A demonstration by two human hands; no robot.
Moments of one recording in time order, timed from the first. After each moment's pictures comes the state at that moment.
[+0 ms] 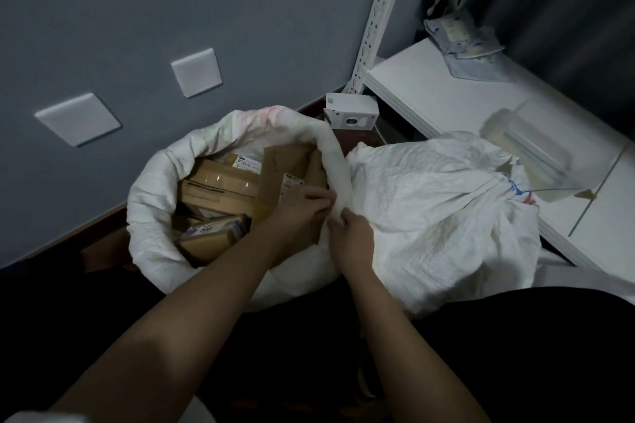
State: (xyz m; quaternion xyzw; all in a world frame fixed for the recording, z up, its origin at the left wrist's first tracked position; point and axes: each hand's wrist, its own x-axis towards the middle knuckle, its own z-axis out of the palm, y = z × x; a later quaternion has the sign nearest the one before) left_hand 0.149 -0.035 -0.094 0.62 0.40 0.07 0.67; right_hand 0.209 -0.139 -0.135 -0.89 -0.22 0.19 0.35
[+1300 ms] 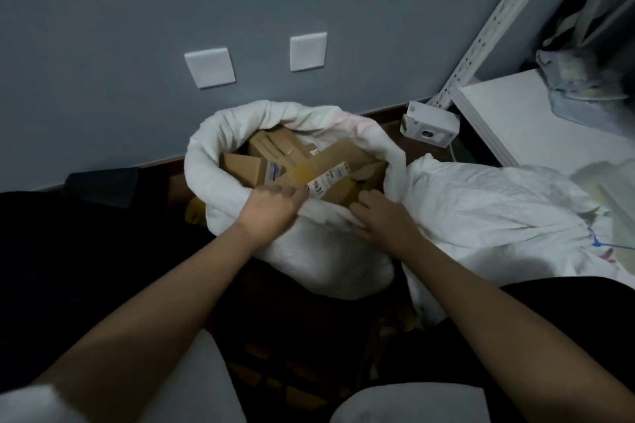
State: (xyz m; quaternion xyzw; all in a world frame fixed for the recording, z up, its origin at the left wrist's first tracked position) left_hand -0.011 -0.036 -0.098 0.95 0.29 0.06 -0.05; right_hand 0.221 -0.130 -0.107 -0.55 -0.82 -0.02 0.13
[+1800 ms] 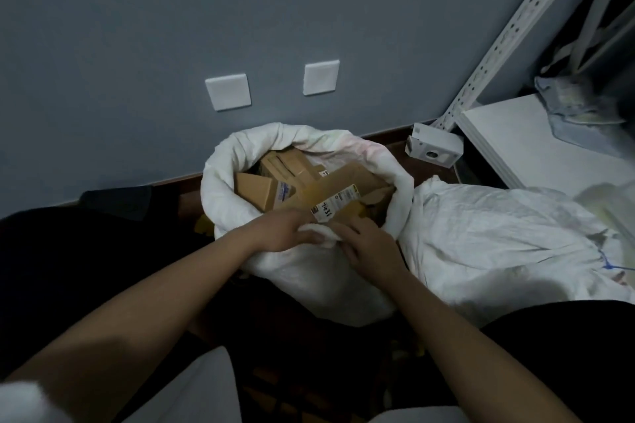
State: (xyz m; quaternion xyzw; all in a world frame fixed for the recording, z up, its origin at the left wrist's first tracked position) left_hand -0.023 -0.010 -0.102 0.89 0.27 -0.01 0.37; right_hand 0.166 -0.129 -0.115 -0.61 -0.76 0.05 0.23
